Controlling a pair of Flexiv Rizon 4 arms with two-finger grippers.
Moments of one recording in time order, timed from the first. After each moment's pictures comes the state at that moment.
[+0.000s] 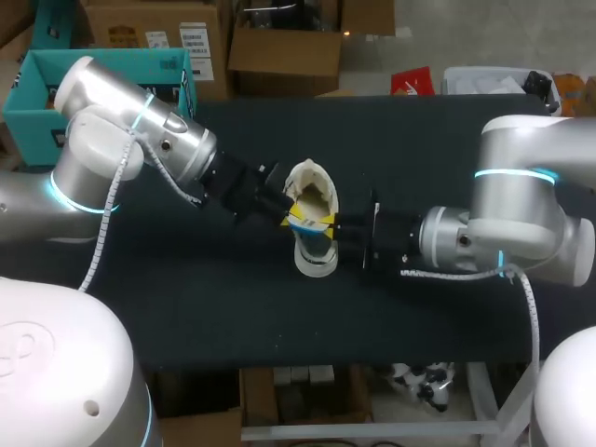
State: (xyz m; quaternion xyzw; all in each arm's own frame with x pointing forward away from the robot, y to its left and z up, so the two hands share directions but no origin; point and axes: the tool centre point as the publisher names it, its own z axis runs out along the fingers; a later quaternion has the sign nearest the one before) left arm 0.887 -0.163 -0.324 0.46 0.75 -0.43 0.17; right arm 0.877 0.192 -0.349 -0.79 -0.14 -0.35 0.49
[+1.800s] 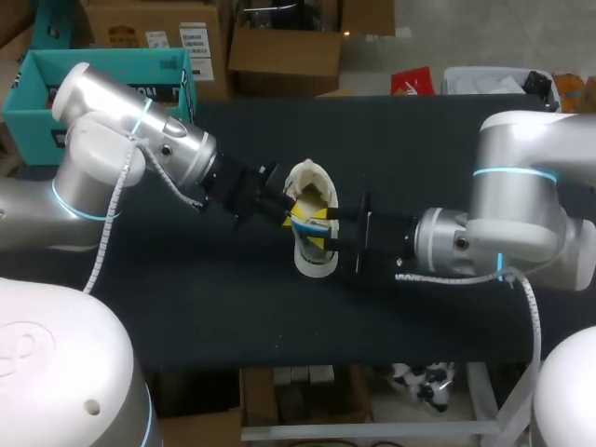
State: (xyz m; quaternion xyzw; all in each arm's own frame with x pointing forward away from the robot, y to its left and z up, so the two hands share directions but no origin) left arm 0.886 -0.166 -0.323 0.46 0.76 -0.43 0.19; right arm 0.849 0.209 -0.323 -0.78 -0.15 -0.35 0.49
